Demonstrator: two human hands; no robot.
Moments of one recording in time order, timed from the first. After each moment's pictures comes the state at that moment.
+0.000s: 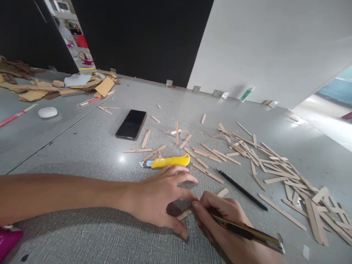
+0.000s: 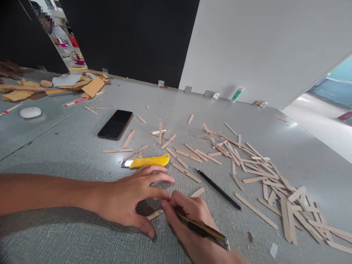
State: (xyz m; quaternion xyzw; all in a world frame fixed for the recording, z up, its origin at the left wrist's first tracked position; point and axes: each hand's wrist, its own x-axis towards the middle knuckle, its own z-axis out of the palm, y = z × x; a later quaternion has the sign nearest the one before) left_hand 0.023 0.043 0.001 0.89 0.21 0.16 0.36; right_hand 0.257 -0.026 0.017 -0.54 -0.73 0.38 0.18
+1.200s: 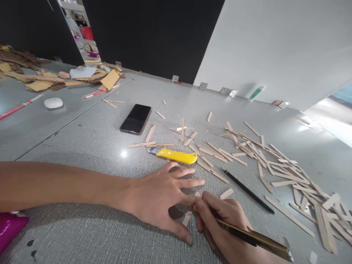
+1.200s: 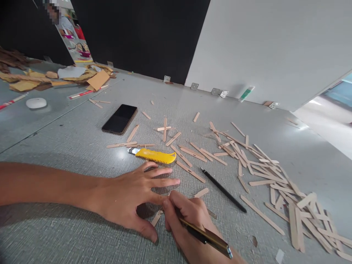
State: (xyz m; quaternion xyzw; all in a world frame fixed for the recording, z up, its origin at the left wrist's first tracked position) left_hand 0.021 0.036 0.000 0.93 0.19 0.14 0.29; right_hand 0.249 -0.025 0.015 -0.51 -0.75 0.38 0.16
